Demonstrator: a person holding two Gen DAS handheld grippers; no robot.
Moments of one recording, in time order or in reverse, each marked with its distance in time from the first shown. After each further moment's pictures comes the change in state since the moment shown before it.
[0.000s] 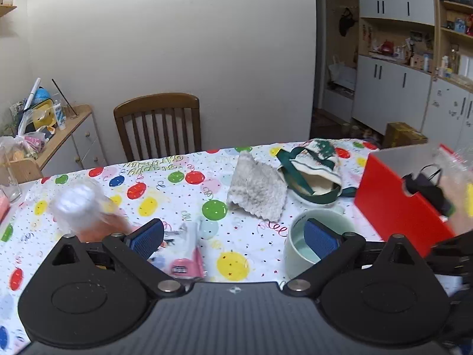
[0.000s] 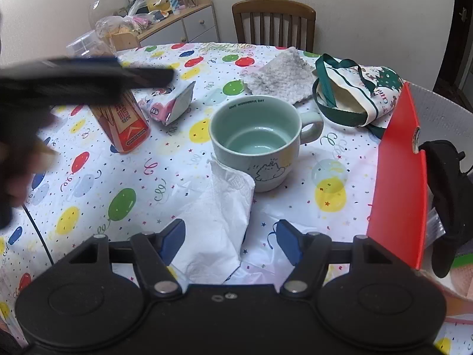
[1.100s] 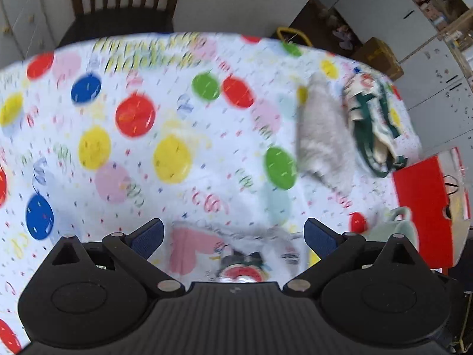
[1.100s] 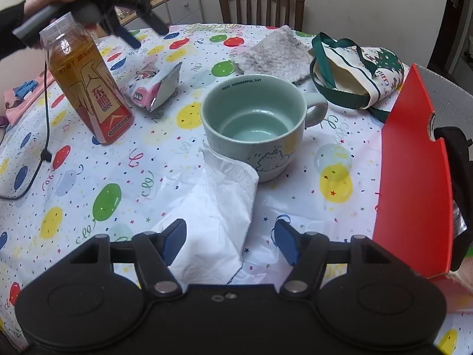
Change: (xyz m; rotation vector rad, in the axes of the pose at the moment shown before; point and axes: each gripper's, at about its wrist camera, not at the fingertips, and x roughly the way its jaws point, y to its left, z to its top) left arm 0.224 0.182 0.055 -0.183 0.712 -0.327; right arm 0.025 0.006 0.004 0.034 0.073 -0.055
